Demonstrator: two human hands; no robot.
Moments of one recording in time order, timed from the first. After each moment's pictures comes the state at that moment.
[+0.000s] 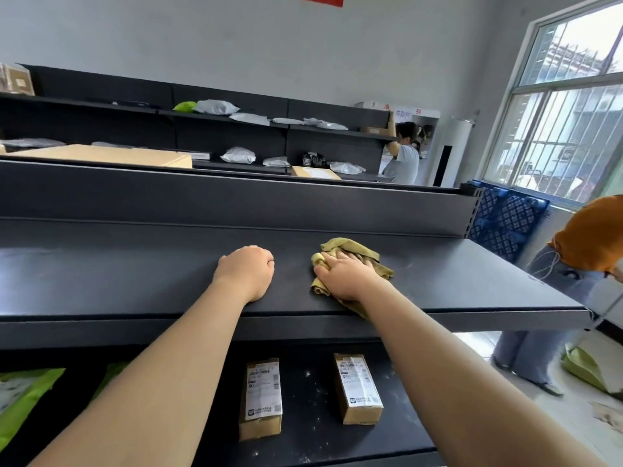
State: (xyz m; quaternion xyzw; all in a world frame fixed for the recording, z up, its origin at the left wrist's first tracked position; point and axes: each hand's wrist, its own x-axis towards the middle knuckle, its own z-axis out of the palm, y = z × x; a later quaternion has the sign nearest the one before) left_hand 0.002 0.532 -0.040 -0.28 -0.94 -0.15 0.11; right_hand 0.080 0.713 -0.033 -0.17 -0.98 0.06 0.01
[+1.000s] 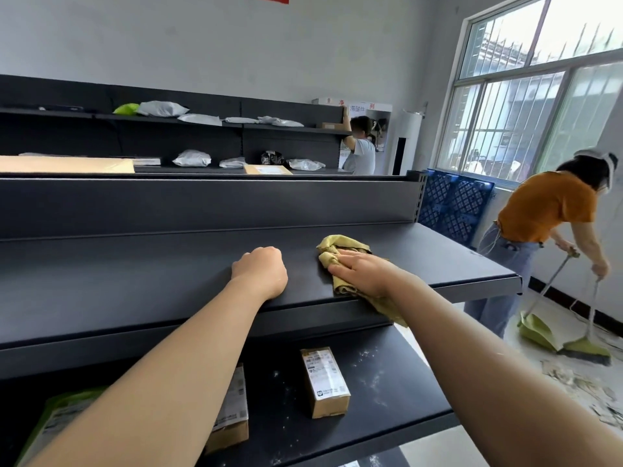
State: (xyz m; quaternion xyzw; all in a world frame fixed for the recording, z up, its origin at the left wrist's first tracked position) left_hand 0.054 0.620 -0.029 -0.30 -0.94 -0.15 0.05; right_hand 0.154 0.812 -0.035 -0.14 -0.98 0.10 0.04
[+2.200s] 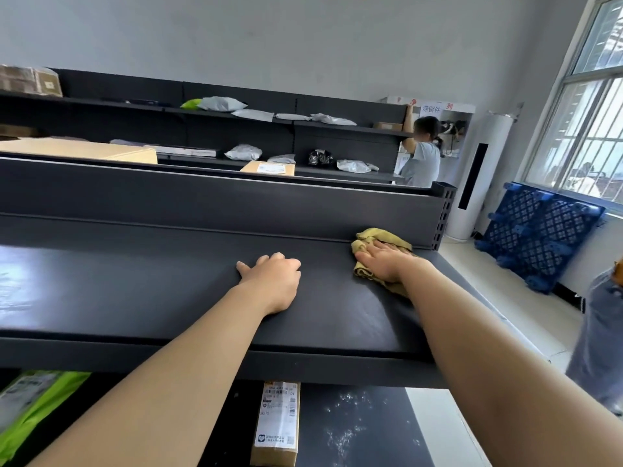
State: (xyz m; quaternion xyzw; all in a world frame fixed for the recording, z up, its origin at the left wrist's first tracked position) left_hand 0.064 0.767 -0.035 -0.24 -0.96 -0.11 -0.01; right_hand 0.070 1.017 -0.028 -0.17 -0.98 0.04 -0.04
